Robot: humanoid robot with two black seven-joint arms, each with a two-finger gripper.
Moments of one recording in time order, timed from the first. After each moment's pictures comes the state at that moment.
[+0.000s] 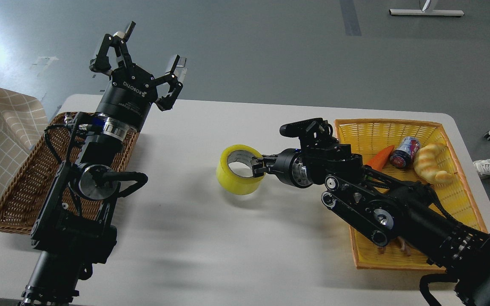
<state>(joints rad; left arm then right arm) -0.29 -0.03 -1.56 -1.40 0.62 -0.31 -0.05 0.78 0.00 0.60 1.05 -1.92 0.49 -0.21</state>
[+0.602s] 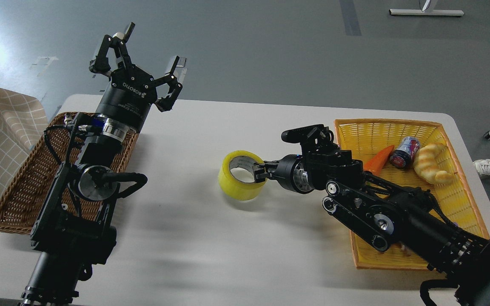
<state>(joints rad) -0.29 -0.03 -1.57 -1.40 0.62 -0.32 -0.05 0.75 0.00 0.61 1.04 -1.92 0.49 -0.21</state>
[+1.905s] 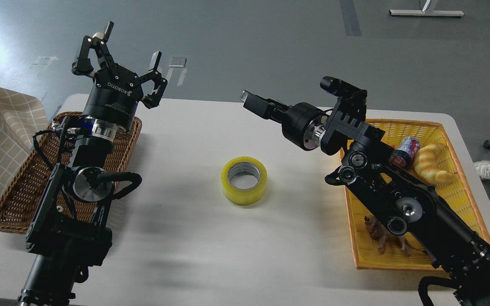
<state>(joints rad) -0.28 -0.01 -1.58 -1.39 0.62 -0.28 -0.13 0.68 -0.01 0.94 1.33 -1.71 0.27 -0.19</state>
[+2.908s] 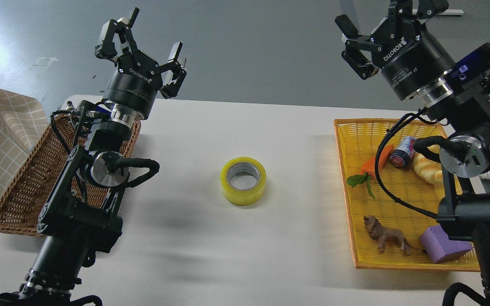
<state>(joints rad) -0.38 -0.02 -1.47 -1.39 0.63 -0.17 -0.12 0.51 -0.03 1.47 1.55 -0.89 0.33 -0.15</state>
